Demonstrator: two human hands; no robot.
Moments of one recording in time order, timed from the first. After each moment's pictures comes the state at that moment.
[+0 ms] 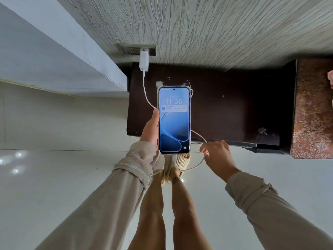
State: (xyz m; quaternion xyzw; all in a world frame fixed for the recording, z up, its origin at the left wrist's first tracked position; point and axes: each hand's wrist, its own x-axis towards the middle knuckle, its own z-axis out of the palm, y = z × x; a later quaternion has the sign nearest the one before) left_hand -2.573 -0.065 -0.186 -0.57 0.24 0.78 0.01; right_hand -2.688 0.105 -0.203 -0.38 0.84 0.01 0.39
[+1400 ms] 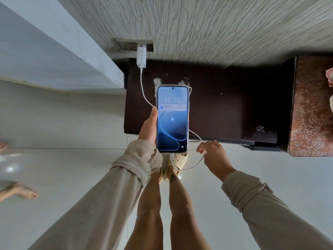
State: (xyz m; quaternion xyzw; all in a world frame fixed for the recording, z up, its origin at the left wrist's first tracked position) left_hand -2.575 -0.065 -0.192 -0.59 0.27 0.76 0.04; right_hand -2.684 0.106 -0.207 -0.34 0.85 -0.02 0.41
